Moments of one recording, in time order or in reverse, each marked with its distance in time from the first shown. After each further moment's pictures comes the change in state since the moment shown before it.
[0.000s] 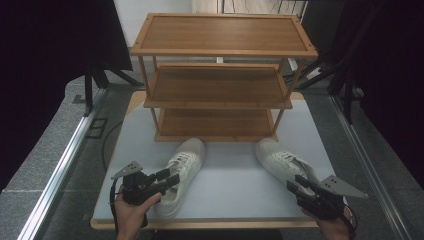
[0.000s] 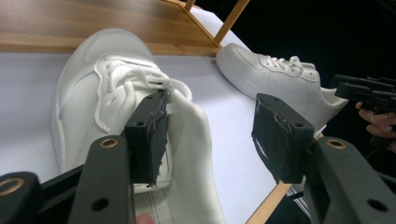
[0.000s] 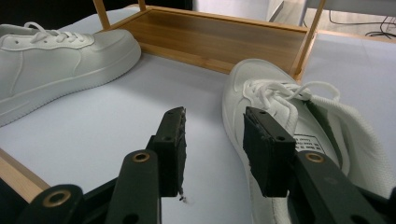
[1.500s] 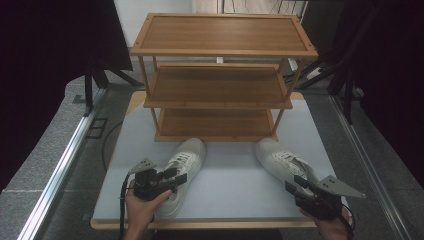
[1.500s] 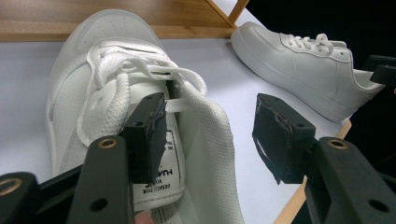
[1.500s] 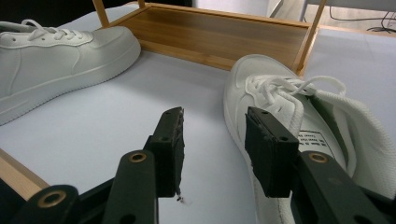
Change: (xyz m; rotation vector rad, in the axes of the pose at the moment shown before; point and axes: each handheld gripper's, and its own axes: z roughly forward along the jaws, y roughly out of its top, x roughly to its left) left arm 0.001 0.001 0.029 0.076 0.056 0.043; right arm 0.001 -0.002 0.003 0.008 -0.001 0.007
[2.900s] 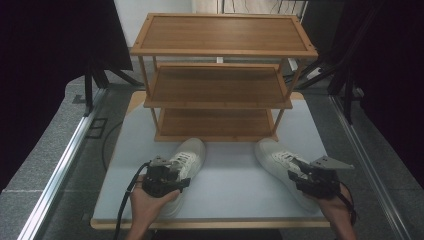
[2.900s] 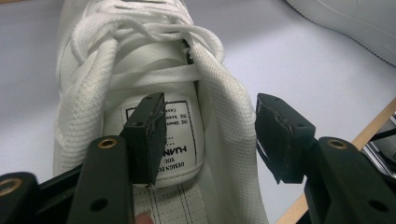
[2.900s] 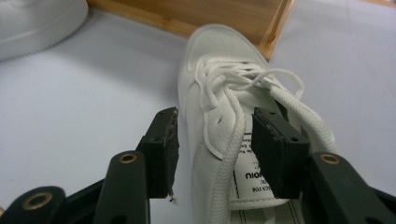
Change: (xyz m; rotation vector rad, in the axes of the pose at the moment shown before) left arm -0.015 0.015 0.020 0.266 0.157 0.068; right arm -0.033 0.026 0.032 0.216 -0.081 -0.035
